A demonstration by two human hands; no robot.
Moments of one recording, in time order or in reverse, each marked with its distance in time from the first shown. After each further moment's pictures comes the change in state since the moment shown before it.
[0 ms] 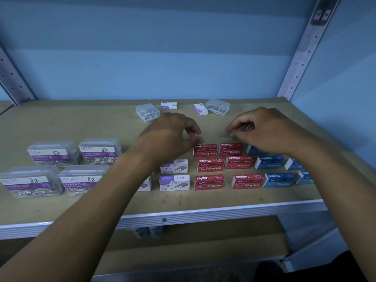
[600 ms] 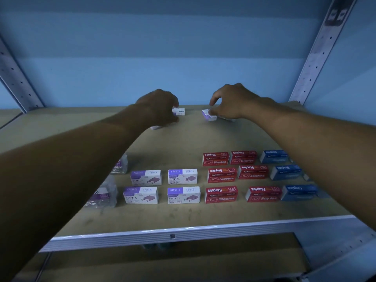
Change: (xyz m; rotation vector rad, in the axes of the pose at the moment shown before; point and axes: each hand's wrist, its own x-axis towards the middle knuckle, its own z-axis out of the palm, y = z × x) left_hand 0.087 -0.069 -0.026 0.396 -0.158 -0.185; right_hand 0.128 -0.037 0.018 -0.266 0.004 -0.038
